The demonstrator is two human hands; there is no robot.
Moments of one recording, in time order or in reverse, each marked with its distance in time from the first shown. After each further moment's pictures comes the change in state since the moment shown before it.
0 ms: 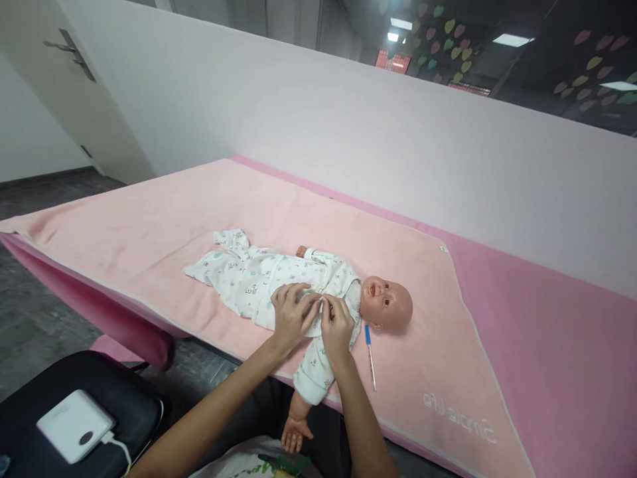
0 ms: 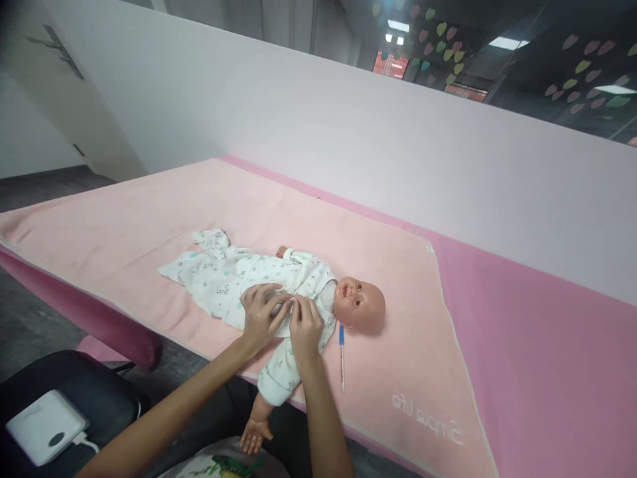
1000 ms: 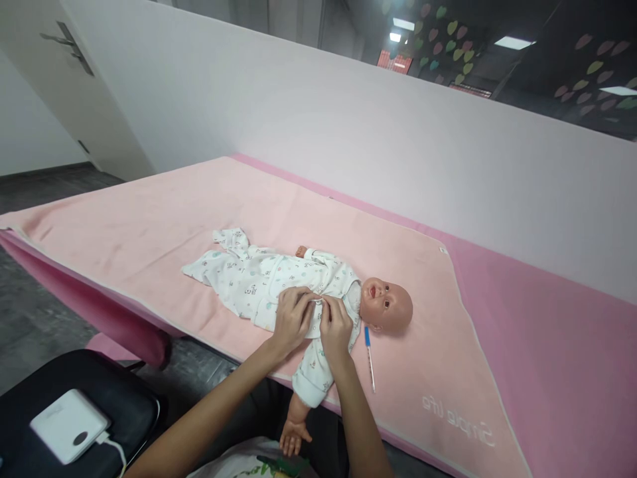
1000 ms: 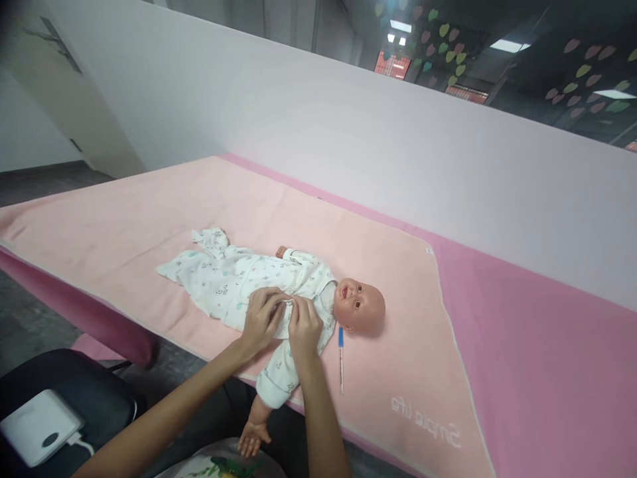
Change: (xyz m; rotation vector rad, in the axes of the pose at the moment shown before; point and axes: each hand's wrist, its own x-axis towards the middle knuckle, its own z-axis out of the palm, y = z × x) left_hand -0.002 -0.003 0.001 -0.153 -0.105 -0.016; right_hand 0.000 0.002 0.001 -0.019 -0.042 -0.035
